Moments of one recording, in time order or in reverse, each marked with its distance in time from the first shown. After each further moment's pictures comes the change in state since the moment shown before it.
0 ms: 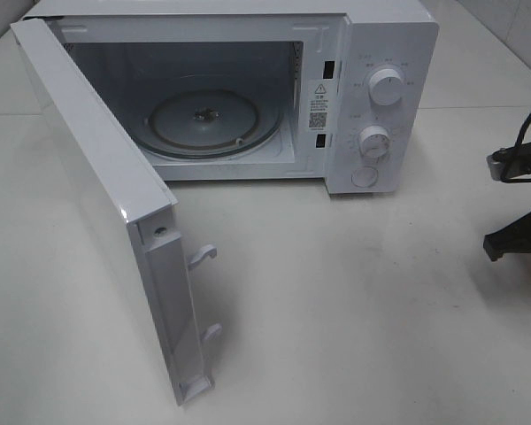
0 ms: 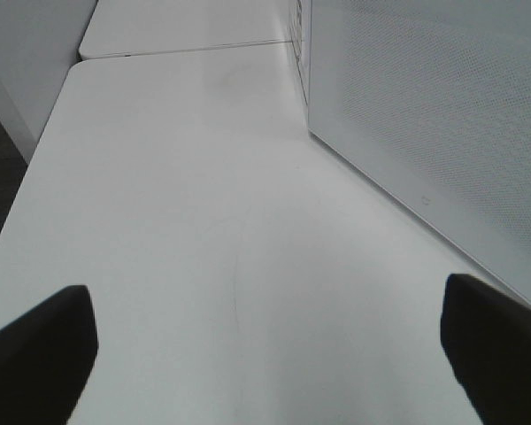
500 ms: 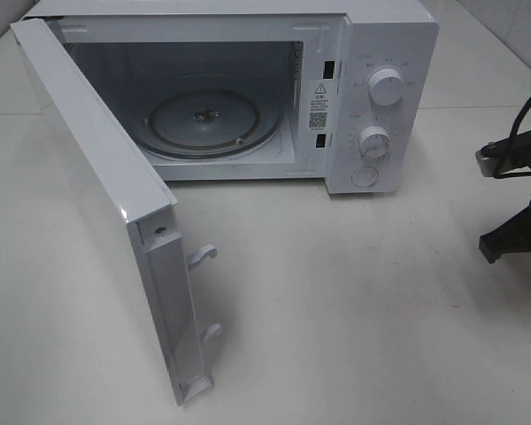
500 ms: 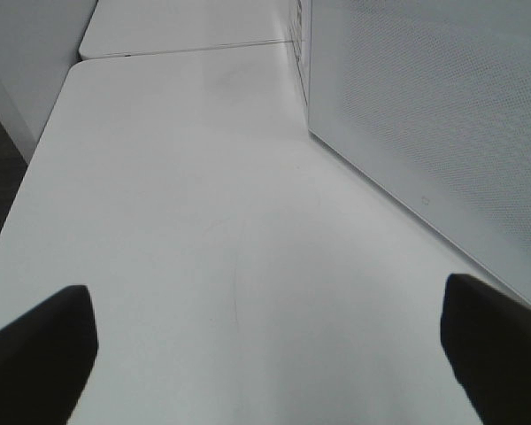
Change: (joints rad) left arm 0.000 0.000 0.000 0.000 0.000 0.000; right arm 0.098 -0.070 0.002 -0.021 0.111 0.024
